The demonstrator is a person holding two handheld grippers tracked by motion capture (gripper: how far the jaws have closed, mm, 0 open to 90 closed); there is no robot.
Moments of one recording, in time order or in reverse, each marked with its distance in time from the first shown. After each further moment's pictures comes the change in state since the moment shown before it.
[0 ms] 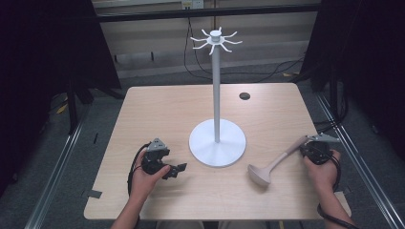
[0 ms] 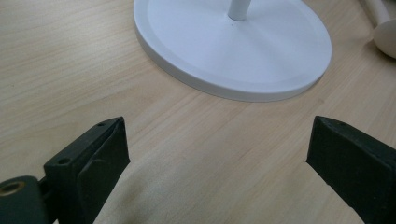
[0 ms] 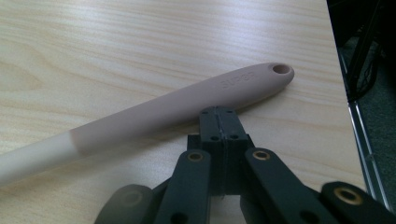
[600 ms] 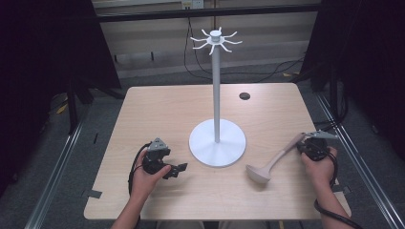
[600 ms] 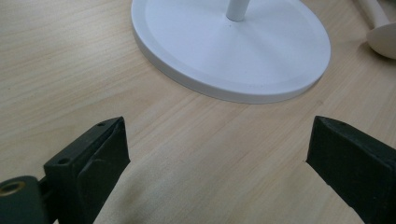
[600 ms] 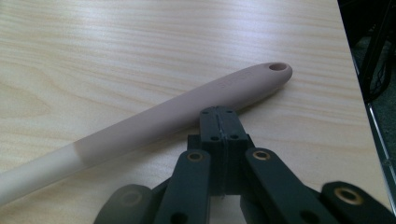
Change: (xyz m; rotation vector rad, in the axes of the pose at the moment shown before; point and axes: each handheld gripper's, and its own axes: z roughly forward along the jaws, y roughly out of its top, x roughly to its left) left arm -0.001 0.001 0.001 -0.002 -0.004 -0.002; right arm 0.002 0.009 0.009 -0.012 0.028 0.027
